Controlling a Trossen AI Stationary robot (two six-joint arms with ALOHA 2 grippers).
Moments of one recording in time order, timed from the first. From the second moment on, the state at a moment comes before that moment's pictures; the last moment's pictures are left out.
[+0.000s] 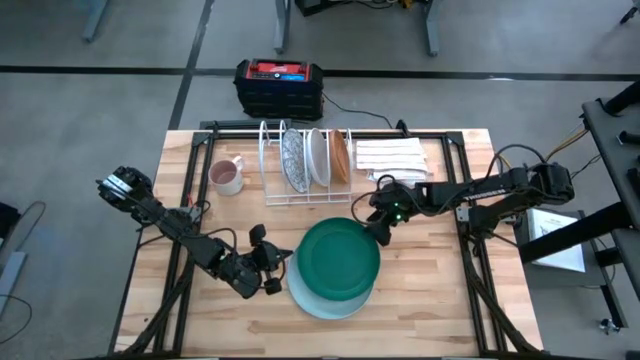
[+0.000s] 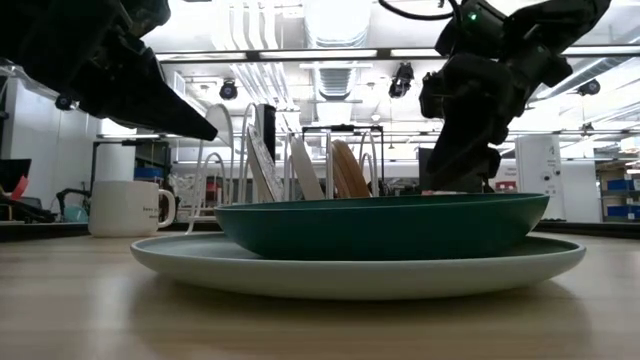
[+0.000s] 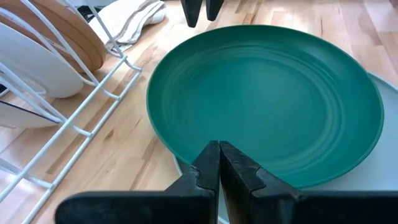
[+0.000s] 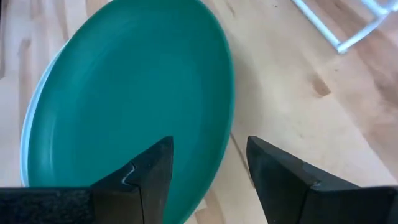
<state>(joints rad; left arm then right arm) -0.61 1.49 0.62 0.14 -0.85 -0.49 -0.07 1.34 0.62 -0.11 -0.16 0.47</state>
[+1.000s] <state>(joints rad) -0.61 1.49 0.62 0.15 -0.85 -0.51 -0.04 1.53 0.60 0.03 -0.11 0.52</state>
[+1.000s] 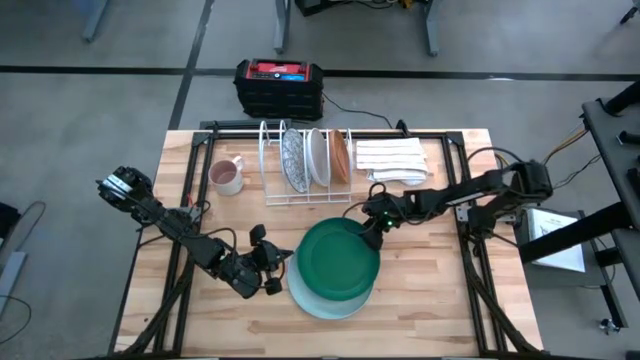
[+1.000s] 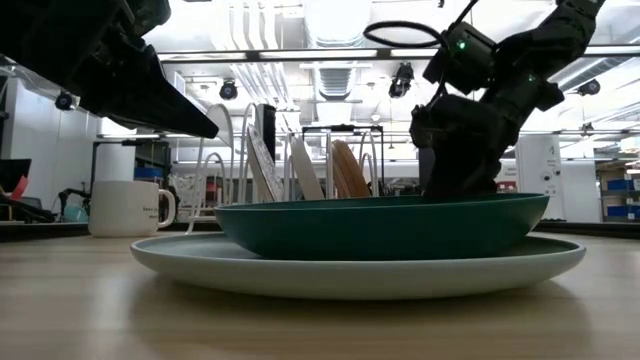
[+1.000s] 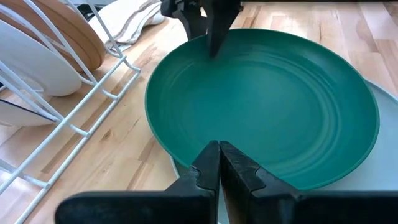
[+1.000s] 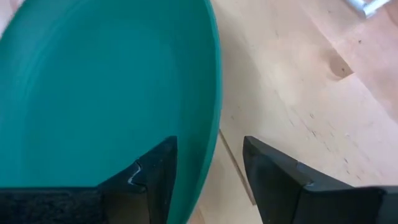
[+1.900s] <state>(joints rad) -0.61 1.49 0.62 0.17 -0.85 -0.51 -0.04 1.45 0.60 0.09 -0.10 0.48</state>
